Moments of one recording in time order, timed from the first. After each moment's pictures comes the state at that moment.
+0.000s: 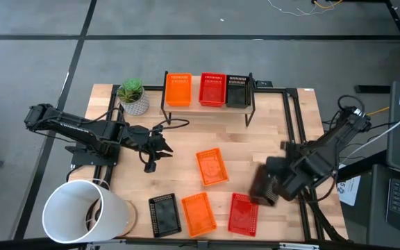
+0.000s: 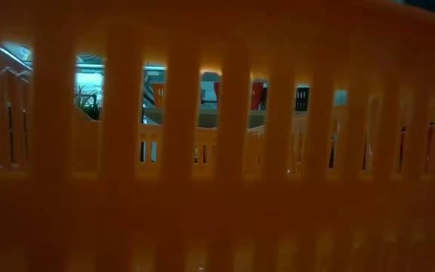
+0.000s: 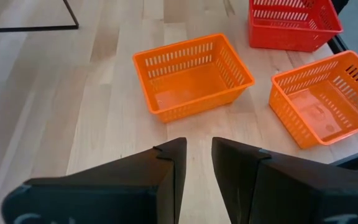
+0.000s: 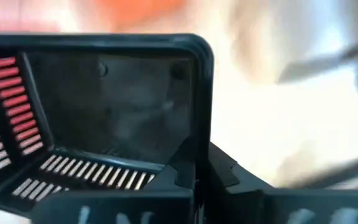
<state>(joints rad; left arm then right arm) -0.15 1.00 0.72 -0.27 -0.10 -0.07 0.75 1.37 1.37 -1.52 0.45 0.93</state>
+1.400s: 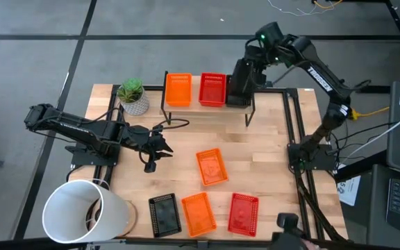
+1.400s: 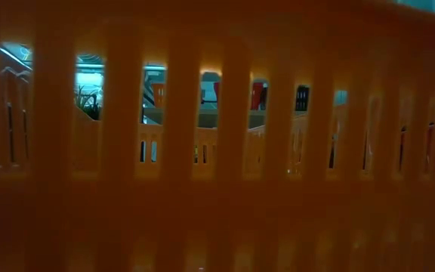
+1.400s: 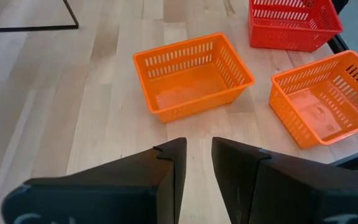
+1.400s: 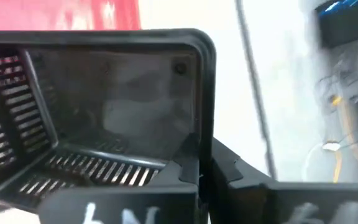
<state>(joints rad) -0.15 1.00 0.72 -0.27 -0.10 -0.07 -0.75 1.66 1.97 -1.23 0.10 -0.69</state>
